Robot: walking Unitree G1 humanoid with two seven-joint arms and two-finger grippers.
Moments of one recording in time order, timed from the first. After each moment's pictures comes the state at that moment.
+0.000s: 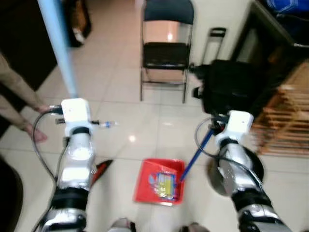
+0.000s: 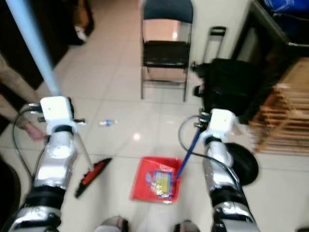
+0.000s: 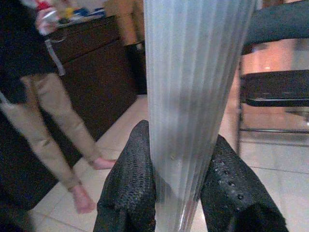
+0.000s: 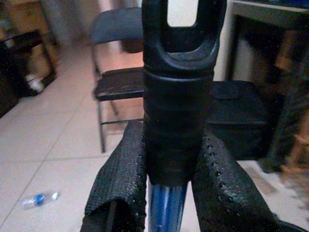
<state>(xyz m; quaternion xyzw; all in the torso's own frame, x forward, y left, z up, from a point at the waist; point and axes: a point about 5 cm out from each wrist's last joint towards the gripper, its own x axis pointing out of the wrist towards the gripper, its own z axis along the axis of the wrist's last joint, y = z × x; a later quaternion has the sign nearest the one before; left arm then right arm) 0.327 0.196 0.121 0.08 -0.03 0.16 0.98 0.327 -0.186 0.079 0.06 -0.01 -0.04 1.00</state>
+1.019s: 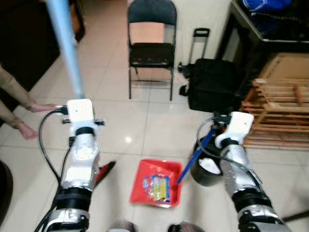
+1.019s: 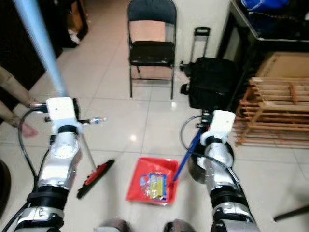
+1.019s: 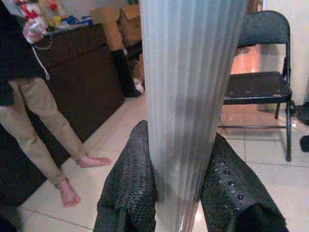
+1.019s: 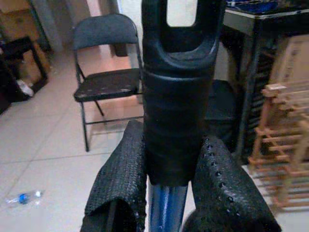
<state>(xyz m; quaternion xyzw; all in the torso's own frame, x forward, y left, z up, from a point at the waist) 0.328 0.195 0.123 0.08 -0.03 0.16 0.98 0.328 -0.184 0.080 0.06 0.00 -0.04 1.00</state>
